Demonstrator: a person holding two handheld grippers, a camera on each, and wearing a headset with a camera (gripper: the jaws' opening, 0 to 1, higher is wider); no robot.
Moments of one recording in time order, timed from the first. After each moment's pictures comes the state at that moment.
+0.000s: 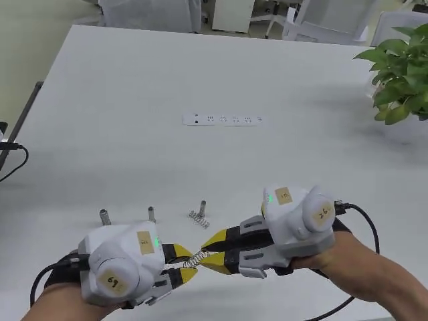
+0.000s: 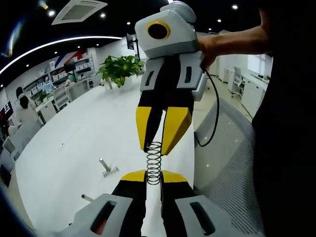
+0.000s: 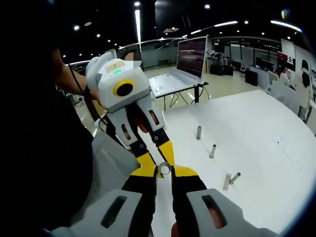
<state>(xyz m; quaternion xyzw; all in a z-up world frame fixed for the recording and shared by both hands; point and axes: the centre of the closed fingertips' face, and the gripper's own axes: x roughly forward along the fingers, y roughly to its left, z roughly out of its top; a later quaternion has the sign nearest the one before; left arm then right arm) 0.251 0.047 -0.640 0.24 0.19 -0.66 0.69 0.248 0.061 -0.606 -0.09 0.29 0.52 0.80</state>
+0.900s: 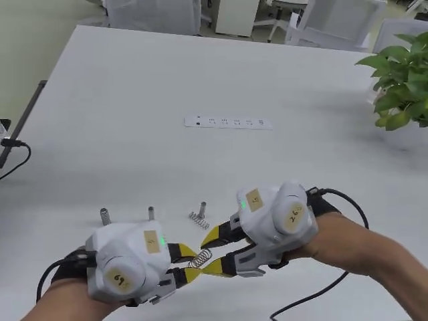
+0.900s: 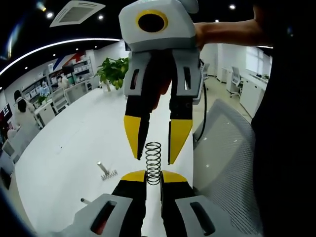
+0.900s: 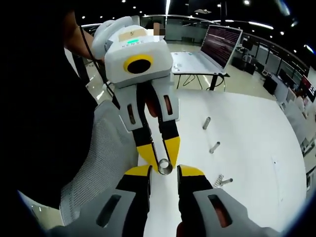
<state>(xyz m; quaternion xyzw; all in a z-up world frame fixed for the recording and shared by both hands) 0.245 0.041 -0.637 0.24 0.18 -0.66 0.69 0.240 0.061 -0.622 -0.25 0.32 0.56 0.72</state>
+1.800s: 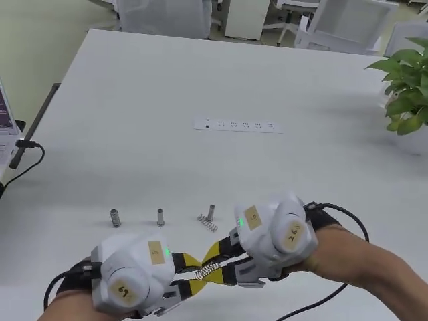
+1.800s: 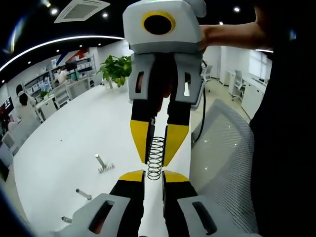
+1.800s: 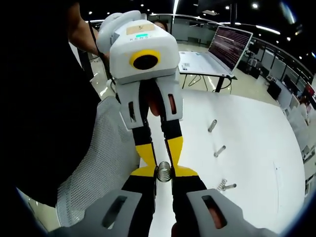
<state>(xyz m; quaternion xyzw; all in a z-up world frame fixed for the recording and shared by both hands) 0.242 0.055 -0.645 0.22 0.20 -0.65 0.70 0.235 0.069 -0.631 -0.26 0.31 0.57 0.71</state>
